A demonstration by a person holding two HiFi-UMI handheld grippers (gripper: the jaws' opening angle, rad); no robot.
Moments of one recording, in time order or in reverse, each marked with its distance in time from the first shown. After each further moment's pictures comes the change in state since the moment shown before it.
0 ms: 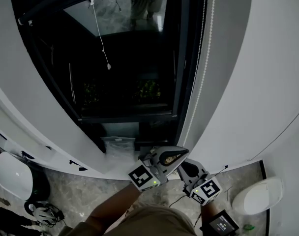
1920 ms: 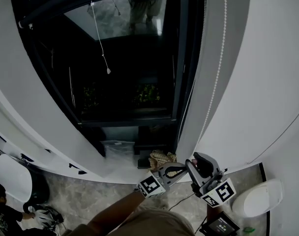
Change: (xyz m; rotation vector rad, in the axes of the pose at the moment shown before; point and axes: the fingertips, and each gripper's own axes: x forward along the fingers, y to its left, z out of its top) left arm -0.004 -0.032 -0.108 -0.052 0.126 -0.067; right arm -0.027 -0.022 0.084 -0.065 -0.225 -0.046
